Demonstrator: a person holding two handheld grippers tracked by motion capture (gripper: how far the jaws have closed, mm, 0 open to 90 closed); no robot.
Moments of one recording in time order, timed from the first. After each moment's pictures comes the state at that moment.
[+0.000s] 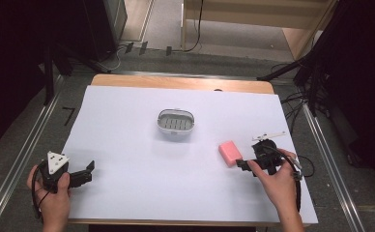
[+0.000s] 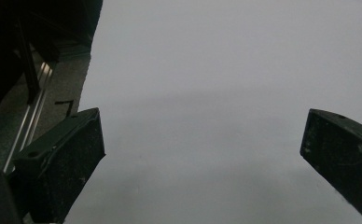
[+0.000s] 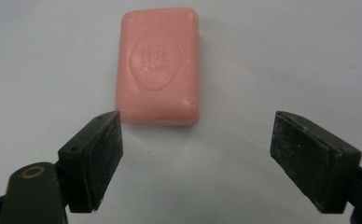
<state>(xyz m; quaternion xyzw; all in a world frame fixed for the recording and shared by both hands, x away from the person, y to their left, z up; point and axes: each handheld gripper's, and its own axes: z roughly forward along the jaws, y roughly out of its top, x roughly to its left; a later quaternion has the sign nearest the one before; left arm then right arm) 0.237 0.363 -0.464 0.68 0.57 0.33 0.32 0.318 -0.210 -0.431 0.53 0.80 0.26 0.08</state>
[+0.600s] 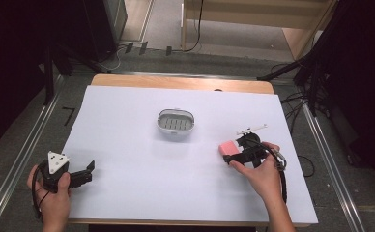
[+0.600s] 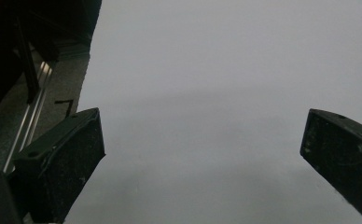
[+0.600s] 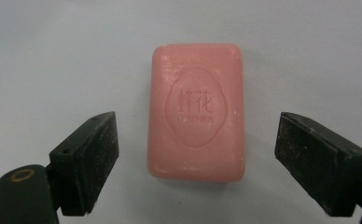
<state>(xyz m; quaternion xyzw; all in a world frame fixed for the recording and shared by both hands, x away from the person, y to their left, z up) 0.237 0.363 -0.464 0.68 0.57 0.33 0.32 0.340 -0.171 -0.435 0.52 0.81 0.25 0.08</state>
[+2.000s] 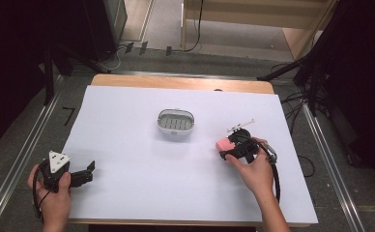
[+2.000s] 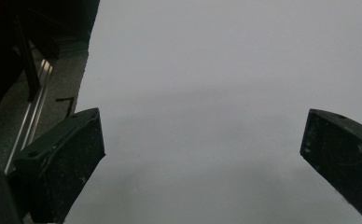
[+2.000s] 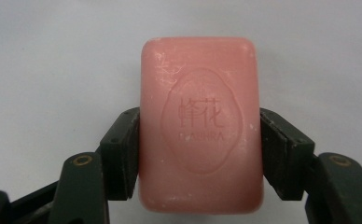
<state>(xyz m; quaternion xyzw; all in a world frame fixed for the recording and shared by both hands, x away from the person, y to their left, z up) 0.239 0.362 -0.465 0.68 0.57 0.33 0.31 0.358 -0.151 -0.439 0.48 0.84 0.22 0.08</state>
